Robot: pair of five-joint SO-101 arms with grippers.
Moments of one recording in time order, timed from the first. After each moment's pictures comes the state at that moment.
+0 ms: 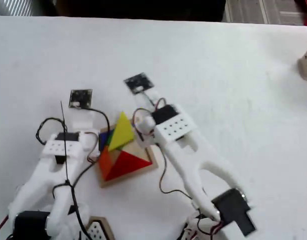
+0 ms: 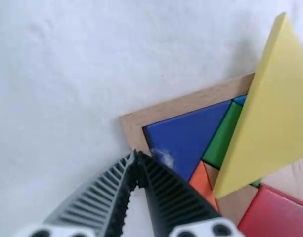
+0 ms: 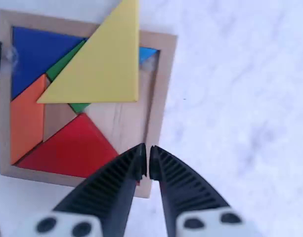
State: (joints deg) left arm -2.9 -21.8 63.2 40.9 4.8; right arm -33.4 -8.7 26.5 65.4 0.4
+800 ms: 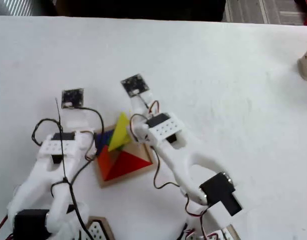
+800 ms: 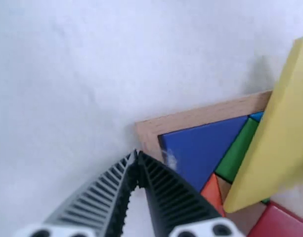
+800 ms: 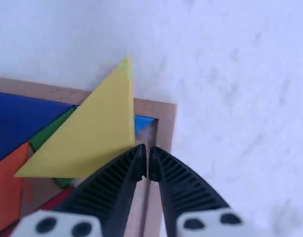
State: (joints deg) left arm -5.9 -21.5 63.3 38.9 7.9; right arm -36.4 2.5 32.4 38.8 0.4
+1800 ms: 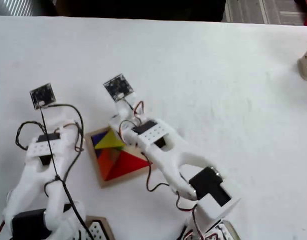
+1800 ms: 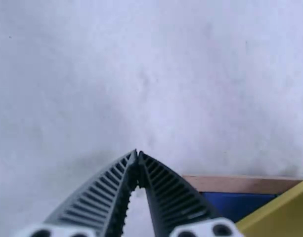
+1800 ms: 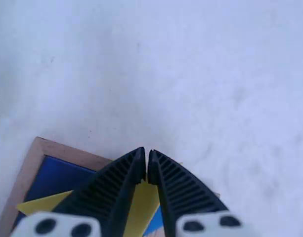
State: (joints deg) left arm -15.3 -21.5 63.0 30.2 16.0; right arm -40.1 8.9 32.4 15.3 2.7
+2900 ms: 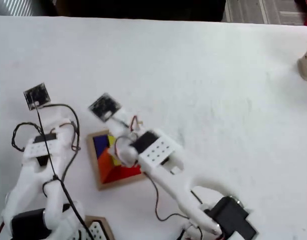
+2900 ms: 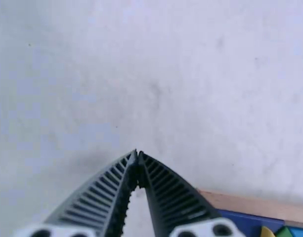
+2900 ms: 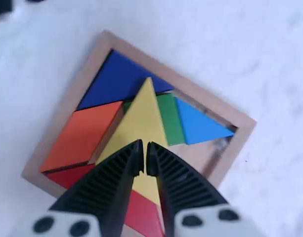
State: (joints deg) left arm -17.5 -21.5 63.0 28.7 16.0; right arm -50.2 -10.9 39.4 42.4 7.2
